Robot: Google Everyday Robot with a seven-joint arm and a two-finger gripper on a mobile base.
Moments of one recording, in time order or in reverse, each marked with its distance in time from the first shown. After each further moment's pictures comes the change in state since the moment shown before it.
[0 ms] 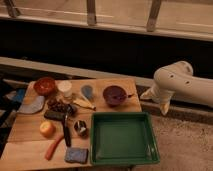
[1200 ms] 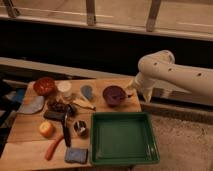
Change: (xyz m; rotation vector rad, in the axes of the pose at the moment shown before) arm 0.014 0.093 -0.010 -0.102 0.039 -0.179
